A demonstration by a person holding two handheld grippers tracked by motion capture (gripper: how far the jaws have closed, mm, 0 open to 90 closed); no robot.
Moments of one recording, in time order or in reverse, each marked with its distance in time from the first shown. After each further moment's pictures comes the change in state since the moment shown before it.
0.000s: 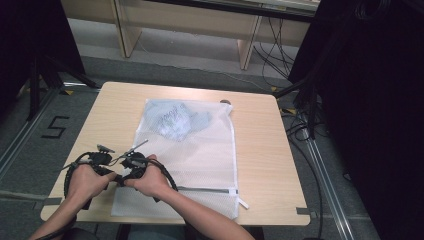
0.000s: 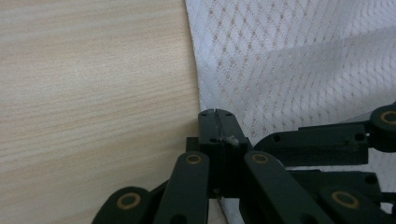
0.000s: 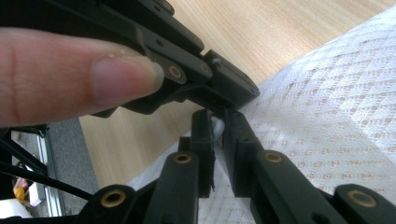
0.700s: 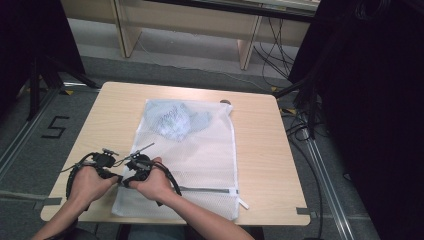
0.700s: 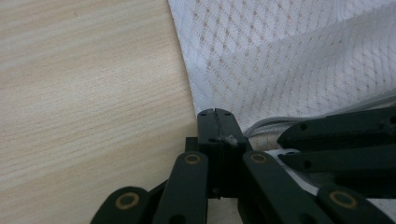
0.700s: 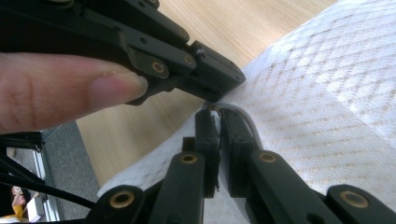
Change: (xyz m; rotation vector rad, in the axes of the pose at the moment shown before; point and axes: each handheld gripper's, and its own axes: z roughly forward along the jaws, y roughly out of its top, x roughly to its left) left arm -0.013 -0.005 0.002 -0.027 0.049 0.079; right arm 0.002 -0.013 -0.010 -0.048 -0.031 0.071
